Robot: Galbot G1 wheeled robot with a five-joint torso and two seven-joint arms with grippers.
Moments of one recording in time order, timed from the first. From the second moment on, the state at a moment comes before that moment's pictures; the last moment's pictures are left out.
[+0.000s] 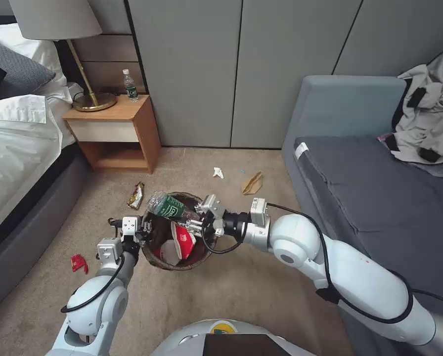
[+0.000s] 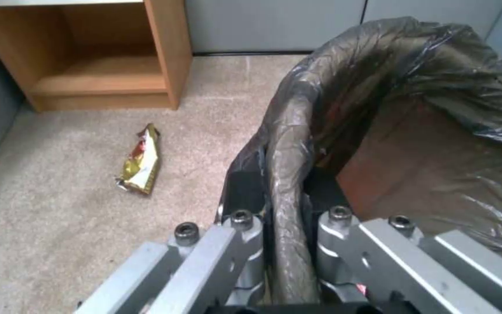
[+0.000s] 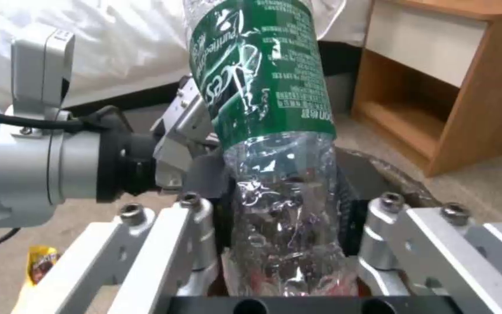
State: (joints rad) left arm 1.60 -1.33 -0.60 -2.29 -0.29 0.52 -0.10; right arm -0.72 0.87 -0.25 2.20 0.75 -0.47 -0.21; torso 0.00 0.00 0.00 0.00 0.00
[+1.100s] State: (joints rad) left arm 1.59 -1.34 -0.60 -2.29 -0.30 0.52 -0.10; right arm -0.75 0.87 -0.20 2.25 0.77 -0.46 -0.17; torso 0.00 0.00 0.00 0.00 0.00
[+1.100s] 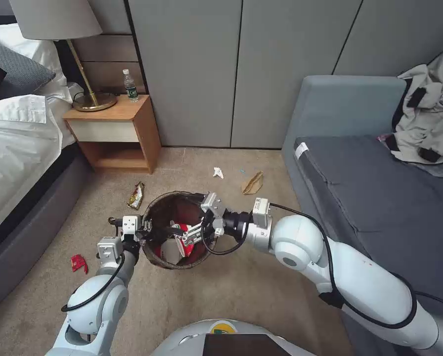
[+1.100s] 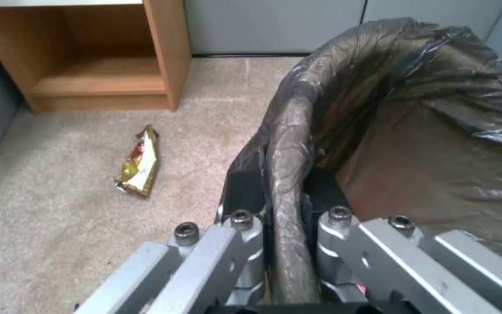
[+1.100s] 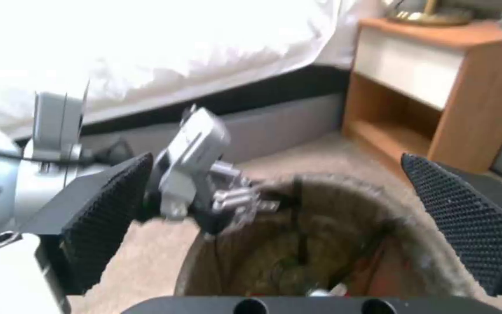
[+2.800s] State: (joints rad) left arm 1.64 -1.34 -0.65 -2.33 -0.32 0.48 -0.10; right arm -1.63 1.35 0.55 2.21 0.19 0.07 -0.04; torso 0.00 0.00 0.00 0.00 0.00
